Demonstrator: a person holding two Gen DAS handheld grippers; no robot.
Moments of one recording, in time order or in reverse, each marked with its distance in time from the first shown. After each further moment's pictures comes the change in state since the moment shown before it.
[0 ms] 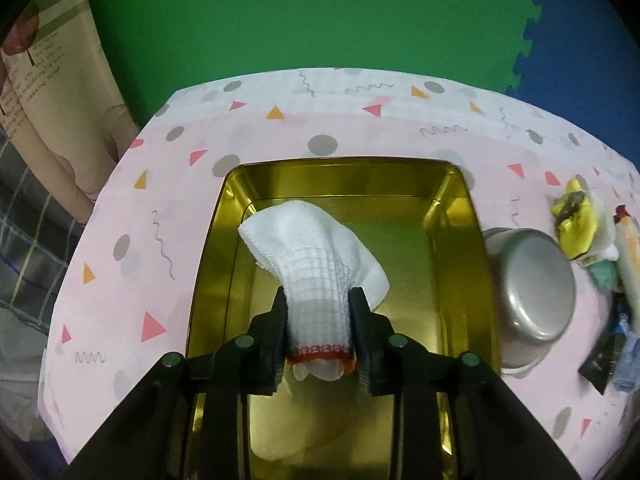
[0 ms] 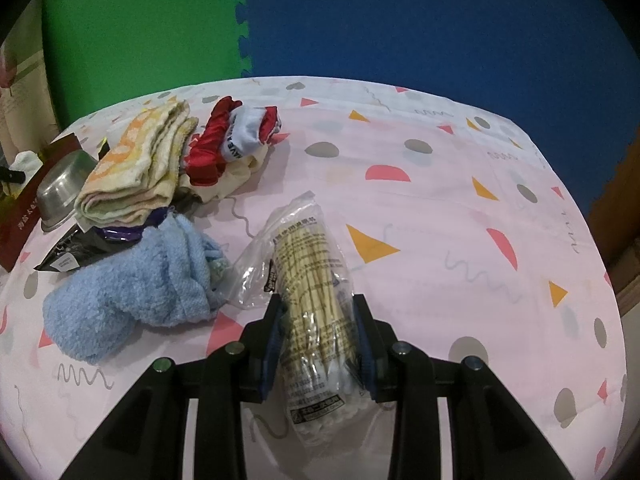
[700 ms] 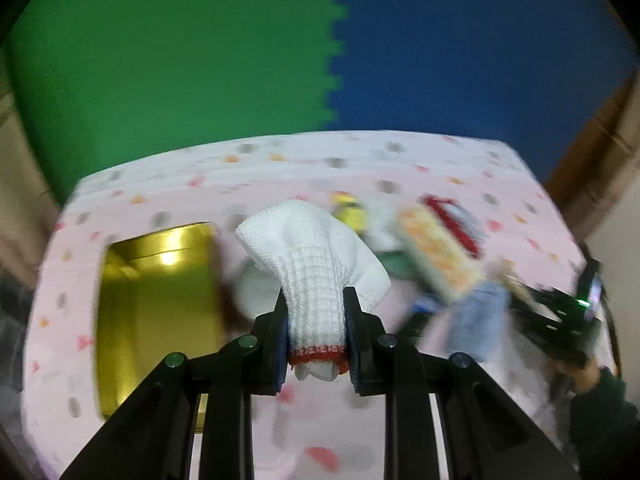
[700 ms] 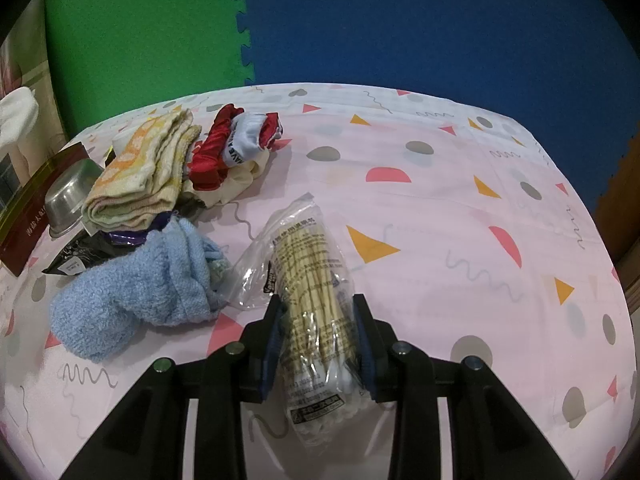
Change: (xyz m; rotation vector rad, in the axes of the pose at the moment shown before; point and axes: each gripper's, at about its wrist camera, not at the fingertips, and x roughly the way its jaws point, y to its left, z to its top) left arm -0.142 -0.128 -0.012 0.166 -0.142 -0.258; right arm -0.002 -0.005 -0.005 0.013 -0.037 0.041
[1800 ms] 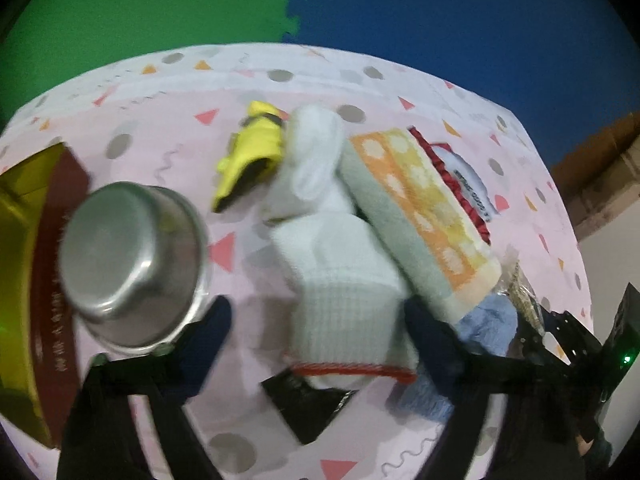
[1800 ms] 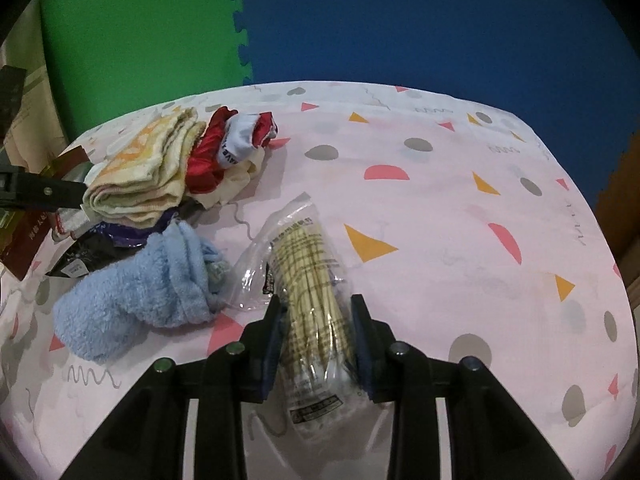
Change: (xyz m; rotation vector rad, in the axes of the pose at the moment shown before) left arm 0.137 -0.092 -0.018 -0.095 0.197 -0.175; right arm 0.001 -0.003 0.001 0.015 0.005 0.014
